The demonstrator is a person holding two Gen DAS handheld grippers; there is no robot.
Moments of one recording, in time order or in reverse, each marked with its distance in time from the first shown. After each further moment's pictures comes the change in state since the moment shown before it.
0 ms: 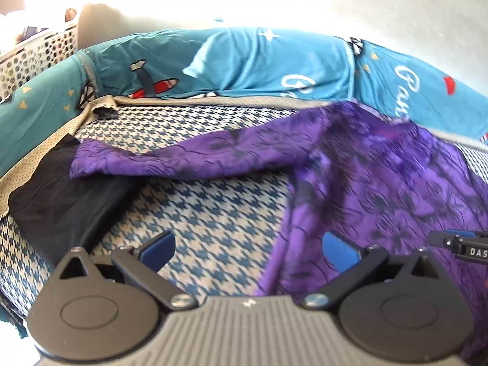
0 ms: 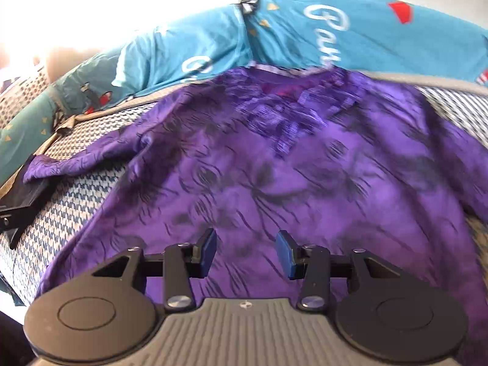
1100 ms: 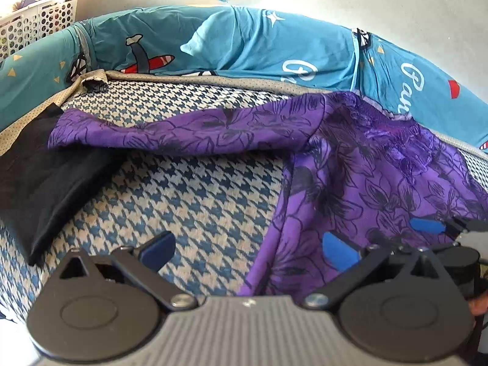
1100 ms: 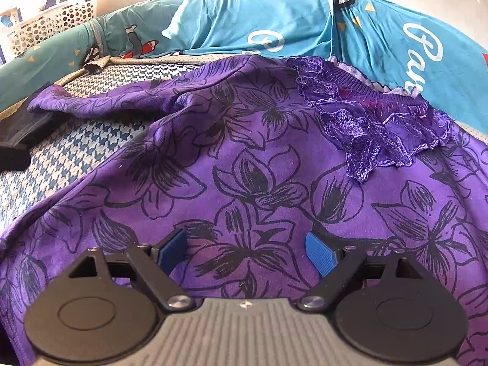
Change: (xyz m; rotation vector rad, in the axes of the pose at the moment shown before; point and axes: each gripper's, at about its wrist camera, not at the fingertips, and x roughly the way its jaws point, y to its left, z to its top) left arm 0.024 -0.017 -0.032 -0.039 0.049 -0.048; right arm 0.067 0.035 -0.002 -0.279 0.031 0.041
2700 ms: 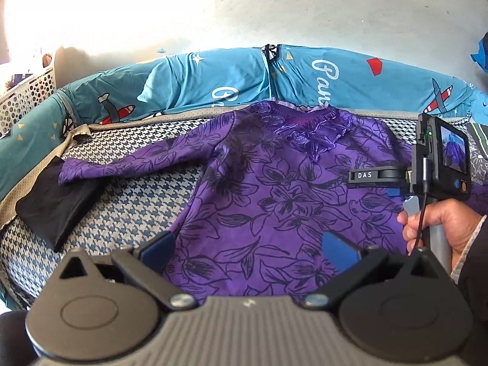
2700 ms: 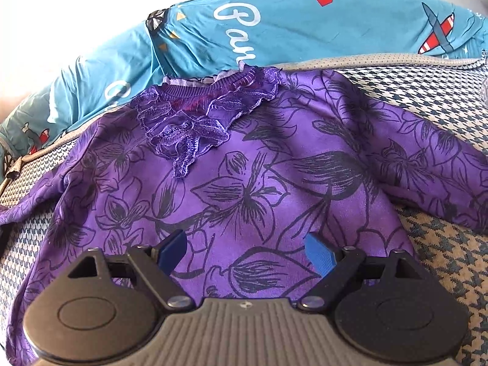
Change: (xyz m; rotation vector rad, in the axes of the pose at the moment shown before) left arm -0.140 -0.130 -0.043 0.185 -0.089 0.015; right arm -0.071 -0.111 -0.030 0.499 -0.020 -0.195
